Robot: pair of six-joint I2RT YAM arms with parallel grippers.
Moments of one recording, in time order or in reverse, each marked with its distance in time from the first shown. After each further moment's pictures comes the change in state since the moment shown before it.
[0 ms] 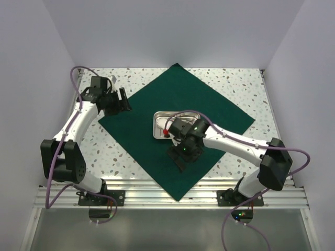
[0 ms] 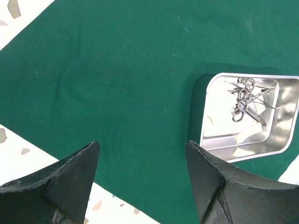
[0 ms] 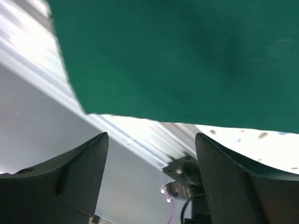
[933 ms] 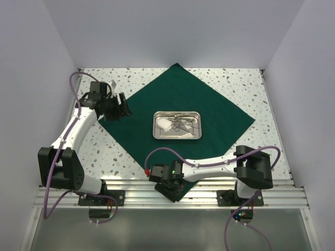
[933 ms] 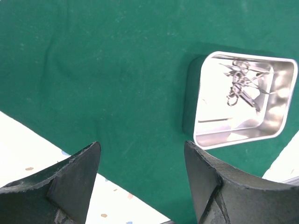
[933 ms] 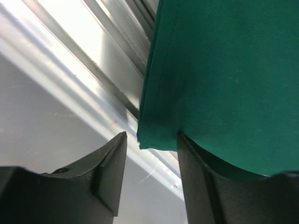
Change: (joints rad) left arm -0.001 -0.071 -0.086 -0.014 0.017 -0.027; right arm 0.504 0.169 -0.175 0.316 0.066 0.231
